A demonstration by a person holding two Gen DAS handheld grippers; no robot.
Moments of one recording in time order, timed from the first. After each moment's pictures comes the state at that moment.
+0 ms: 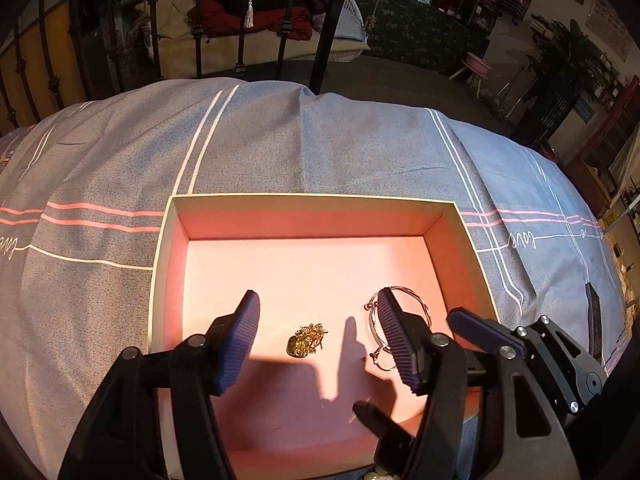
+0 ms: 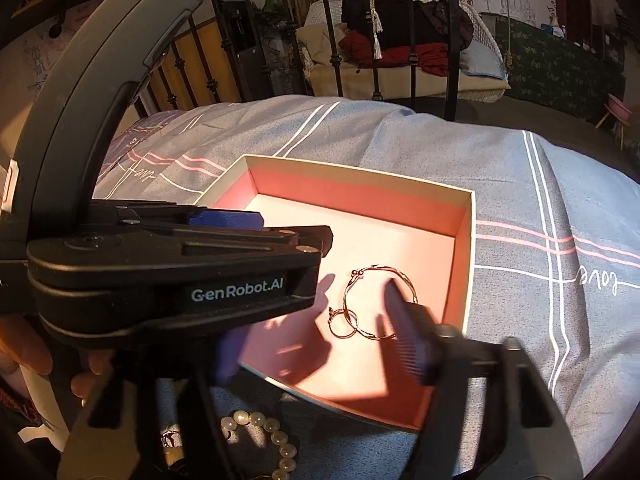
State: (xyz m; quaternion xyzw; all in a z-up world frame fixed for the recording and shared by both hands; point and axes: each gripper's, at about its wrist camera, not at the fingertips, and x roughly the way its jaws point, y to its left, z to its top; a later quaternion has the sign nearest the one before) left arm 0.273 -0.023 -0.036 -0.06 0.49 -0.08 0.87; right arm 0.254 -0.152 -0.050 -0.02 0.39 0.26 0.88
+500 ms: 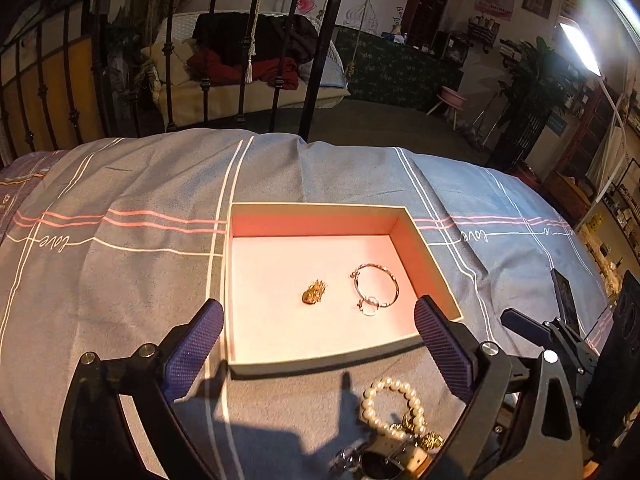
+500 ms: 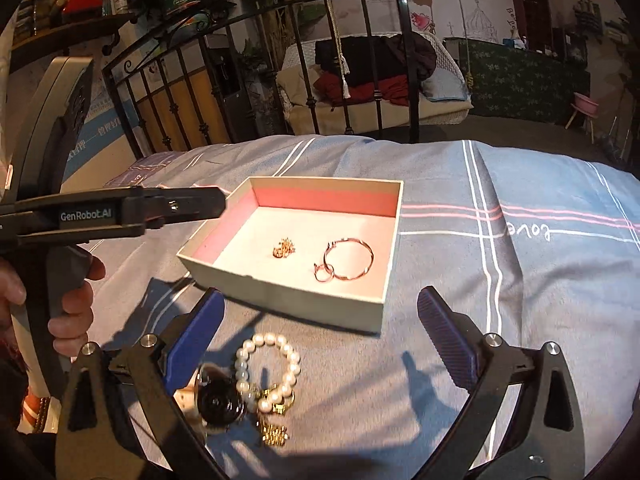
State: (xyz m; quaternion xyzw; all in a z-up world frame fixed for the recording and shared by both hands) left arm 0.172 0.005 0.008 -0.06 0.41 -0.11 0.91; right arm 0.161 -0.209 -0.029 0.03 0.34 0.22 0.91
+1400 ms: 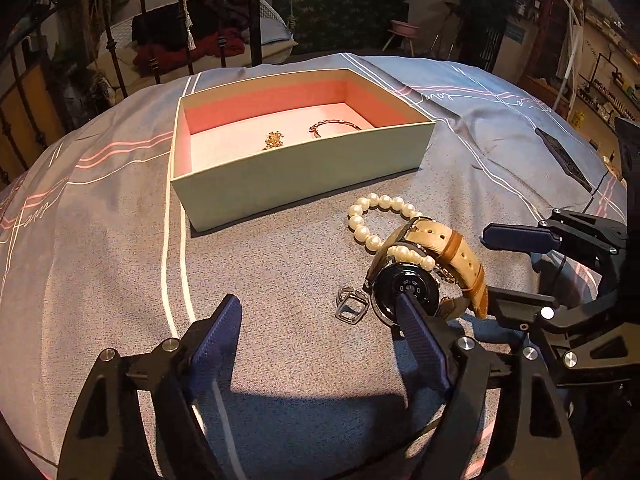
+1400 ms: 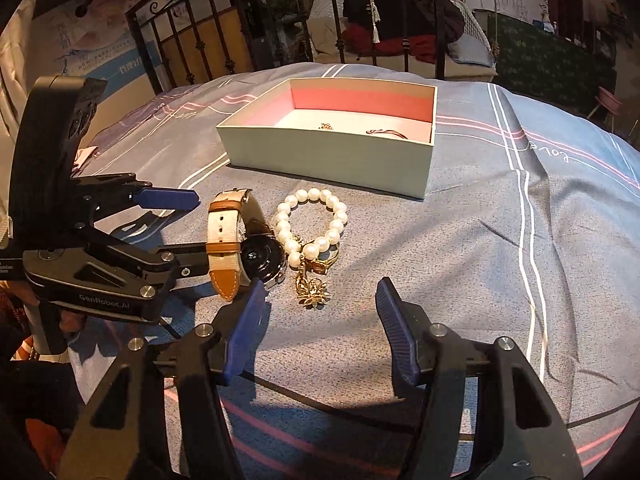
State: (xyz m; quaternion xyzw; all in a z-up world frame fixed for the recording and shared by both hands) left arm 0.097 -0.018 -0.065 0.07 0.45 -0.17 0.87; right arm 0.105 -0.191 -0.076 -0.02 0.41 0.26 0.88
